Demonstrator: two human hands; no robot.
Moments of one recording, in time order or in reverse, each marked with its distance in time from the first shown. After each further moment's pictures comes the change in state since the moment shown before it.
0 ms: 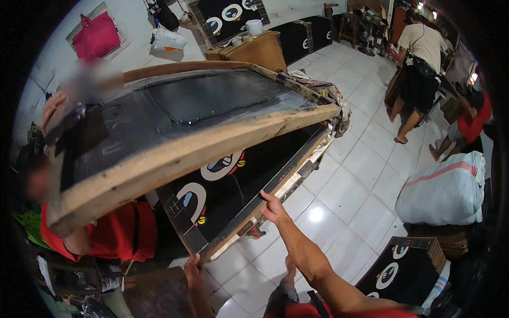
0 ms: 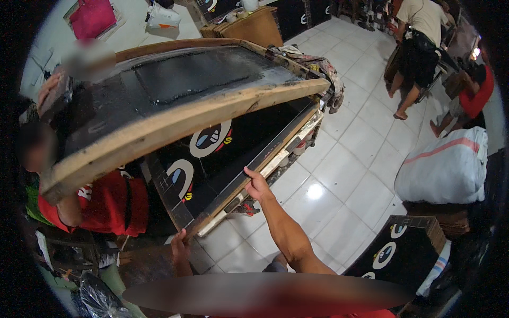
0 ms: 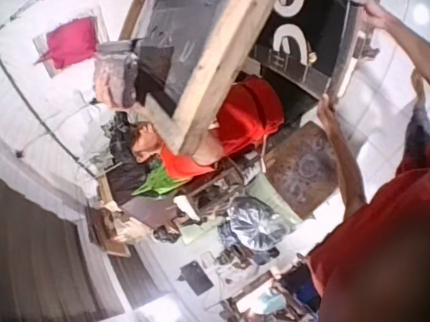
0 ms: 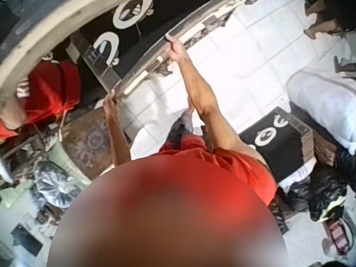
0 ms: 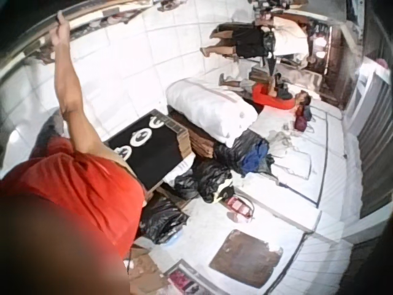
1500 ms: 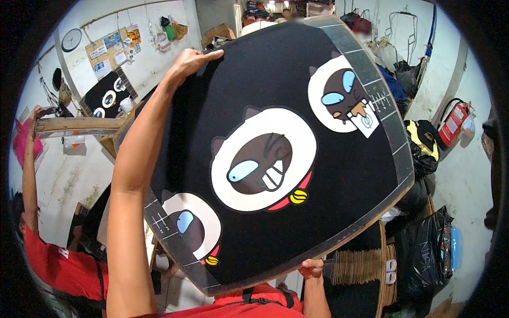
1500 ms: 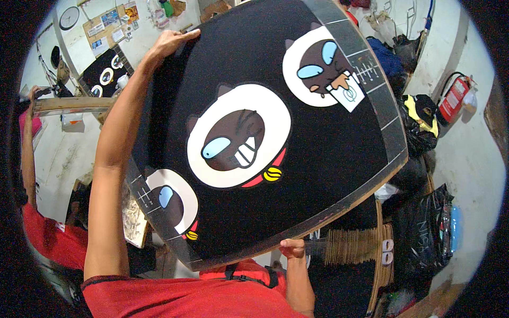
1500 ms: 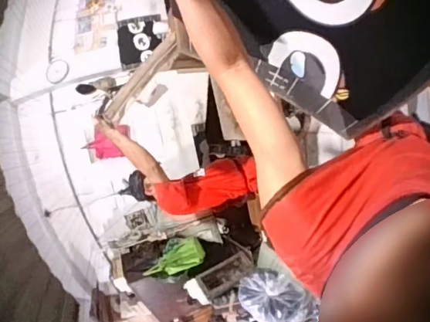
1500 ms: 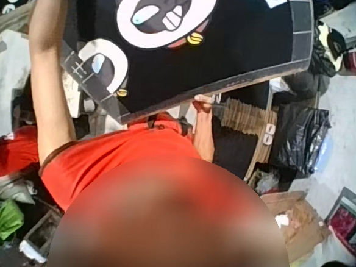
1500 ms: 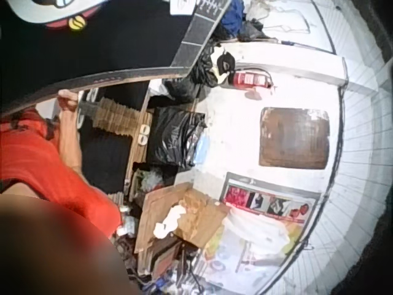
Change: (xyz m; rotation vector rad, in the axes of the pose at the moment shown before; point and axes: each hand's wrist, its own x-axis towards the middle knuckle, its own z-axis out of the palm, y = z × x) left_hand -0.510 0.290 0.475 0.803 -1.021 1.327; right_hand -0.778 0.130 -0.054 -0.033 -0.048 -1.026
